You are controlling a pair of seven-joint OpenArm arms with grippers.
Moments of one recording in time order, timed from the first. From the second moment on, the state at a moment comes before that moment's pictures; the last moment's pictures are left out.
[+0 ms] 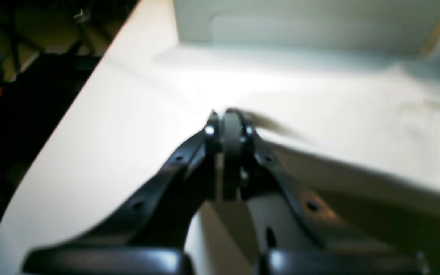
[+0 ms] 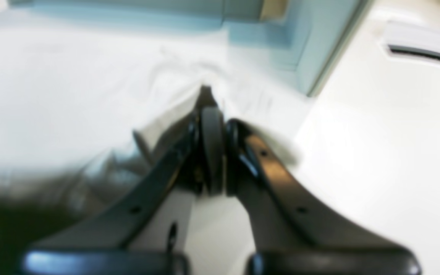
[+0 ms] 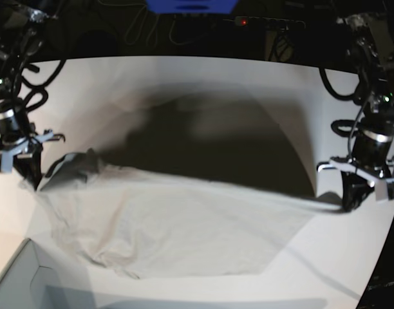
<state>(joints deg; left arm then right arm) 10.2 -11.5 -19.2 109.6 -19.7 -12.4 27.1 -12.9 3.8 33.8 103.0 9.8 34.6 -19.5</state>
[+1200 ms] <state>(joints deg) 25.4 -1.1 -29.4 104.5 -19.7 -13.2 27.4 -22.5 -3.9 45.4 104.1 9.3 39.6 -20.1</state>
